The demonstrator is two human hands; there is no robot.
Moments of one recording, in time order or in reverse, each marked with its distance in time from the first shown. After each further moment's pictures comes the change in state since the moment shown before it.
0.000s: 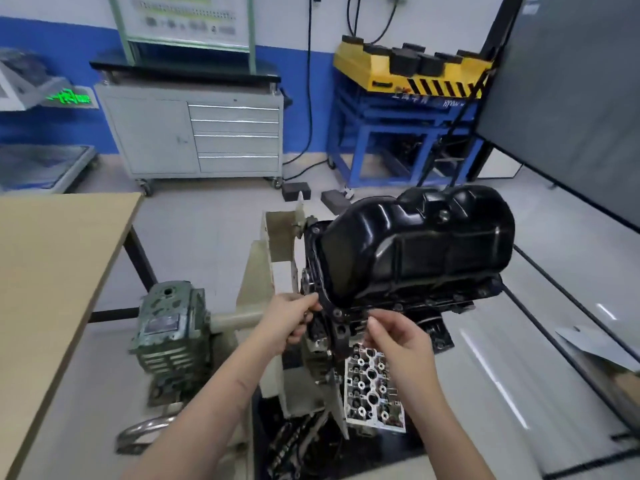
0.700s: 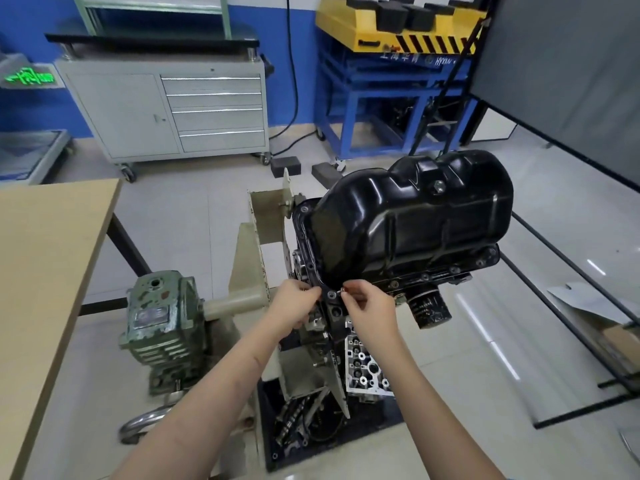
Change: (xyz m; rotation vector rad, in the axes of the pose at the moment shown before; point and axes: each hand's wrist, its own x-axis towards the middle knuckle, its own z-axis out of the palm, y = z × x) left_hand 0.037 -0.018 0.012 0.435 0.039 0.063; right_hand 0.053 0.046 0.021 -0.575 0.025 -0.138
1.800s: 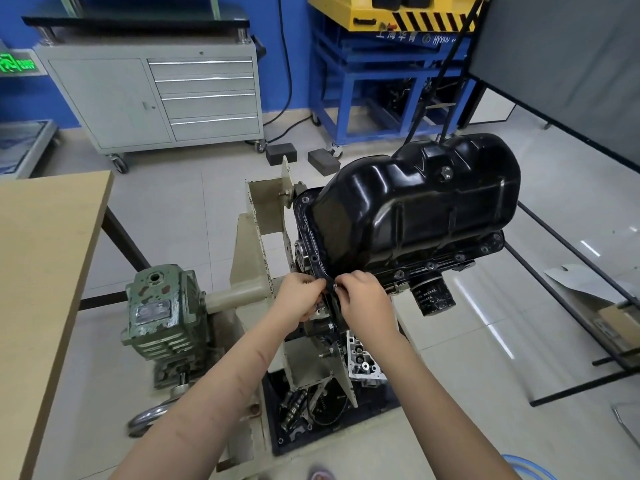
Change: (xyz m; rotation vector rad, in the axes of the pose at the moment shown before) left_hand -0.004 0.001 0.002 -0.179 -0.030 -0.045; right_hand -0.001 -0.014 0.009 -0.574 -0.126 -0.215
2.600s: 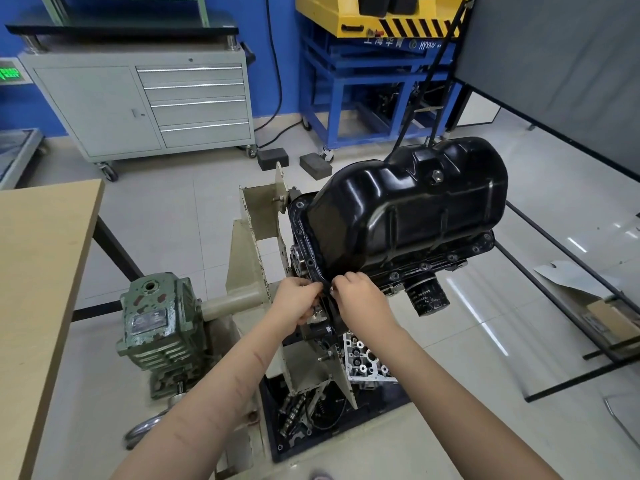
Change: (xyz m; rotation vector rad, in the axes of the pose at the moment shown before) left_hand 0.000 0.004 -0.002 -0.040 -0.018 -0.040; right_hand 0.008 0.000 -0.005 -0.213 -0.095 -0.103
